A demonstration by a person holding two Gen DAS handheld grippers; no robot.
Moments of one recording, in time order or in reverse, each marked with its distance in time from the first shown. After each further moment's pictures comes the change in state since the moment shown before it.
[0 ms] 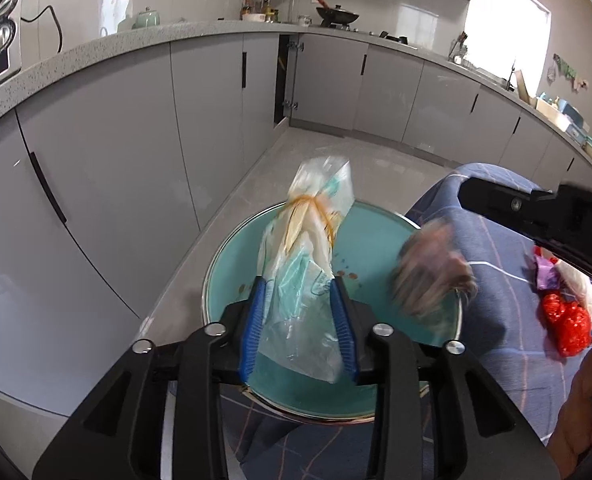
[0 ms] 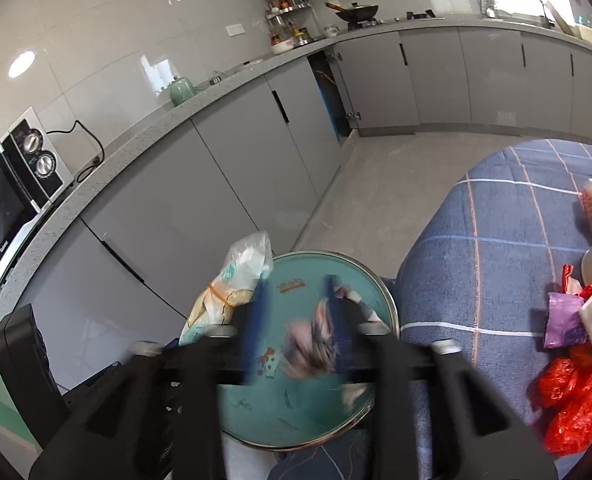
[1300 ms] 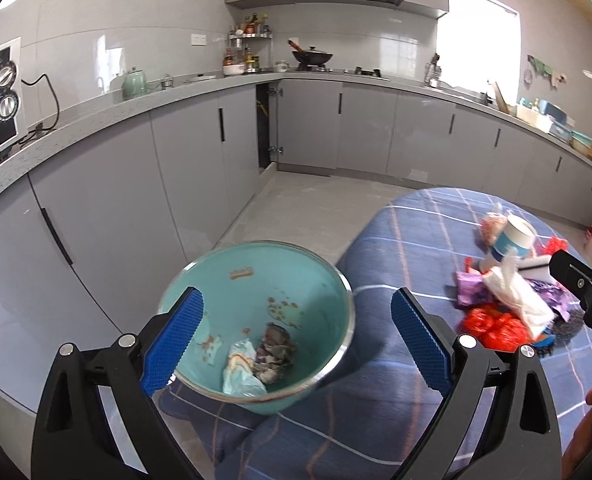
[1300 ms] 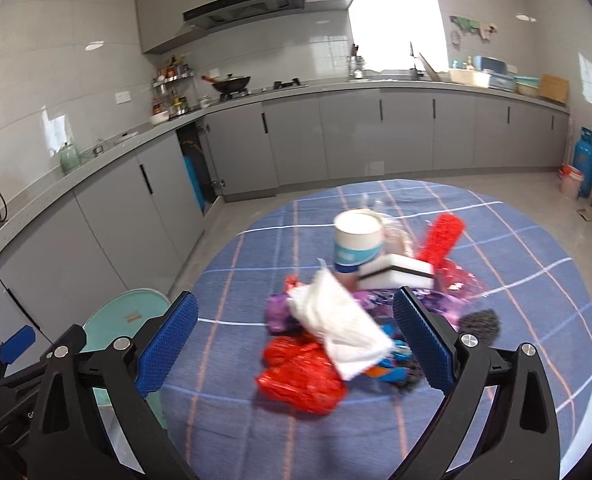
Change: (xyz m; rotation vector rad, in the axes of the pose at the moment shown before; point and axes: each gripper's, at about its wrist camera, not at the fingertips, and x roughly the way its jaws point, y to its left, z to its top) left arm -0.077 -0.106 -0.005 0.087 -0.161 0.011; right arm -0.161 -0.109 -0.049 0.085 -0.263 -0.464
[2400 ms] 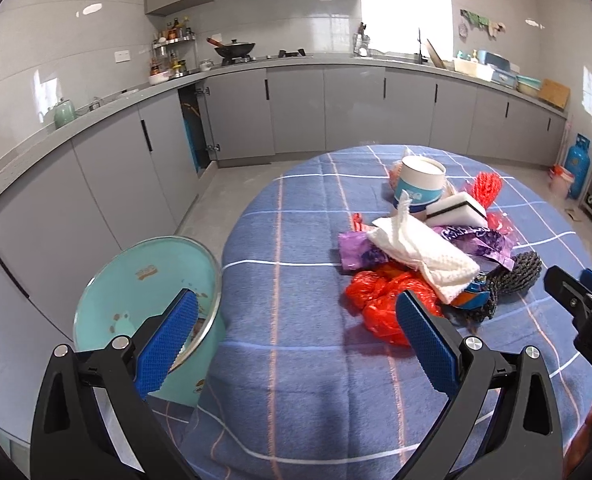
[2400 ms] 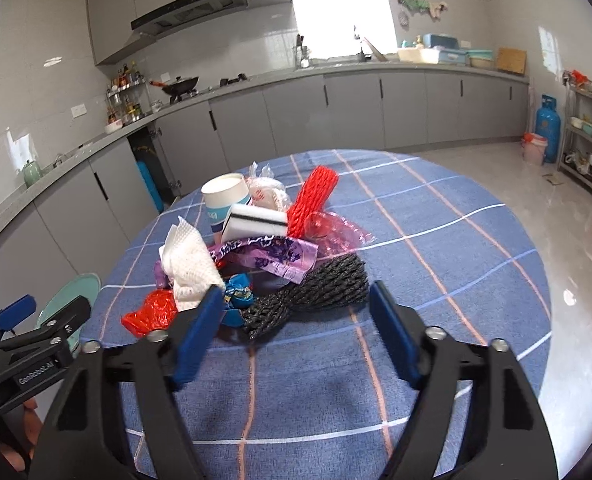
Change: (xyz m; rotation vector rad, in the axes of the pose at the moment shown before) left arm 0.006 -0.116 -0.026 0.199 0.042 -0.130; right arm -0.023 -0.110 -0.043 0.097 0.035 -0.097
